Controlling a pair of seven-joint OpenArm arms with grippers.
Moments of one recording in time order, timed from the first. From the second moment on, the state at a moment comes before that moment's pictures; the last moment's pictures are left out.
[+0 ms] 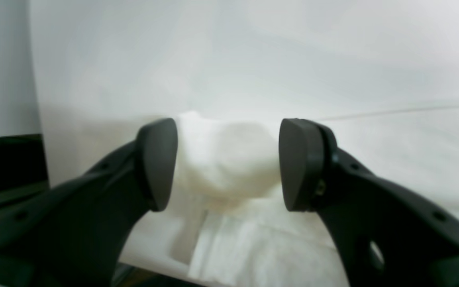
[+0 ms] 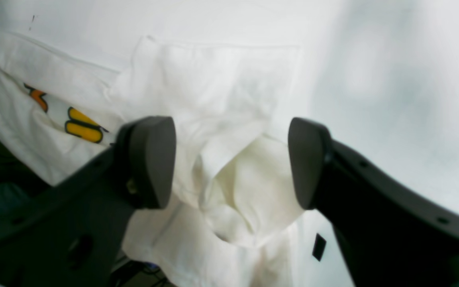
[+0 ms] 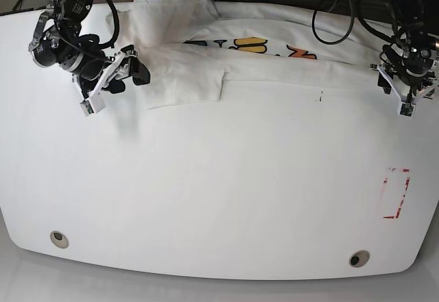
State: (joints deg) left arm 13.3 -15.9 -29.7 101.4 2.3 -30.2 50.6; right arm -13.5 12.1 27.5 109.7 51.9 30.9 -80.9
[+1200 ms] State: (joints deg) left arm -1.8 -14.7 -31.0 90.1 1.9 -34.7 50.1; right arm -12.6 12.0 27.4 109.7 51.9 30.9 -80.9
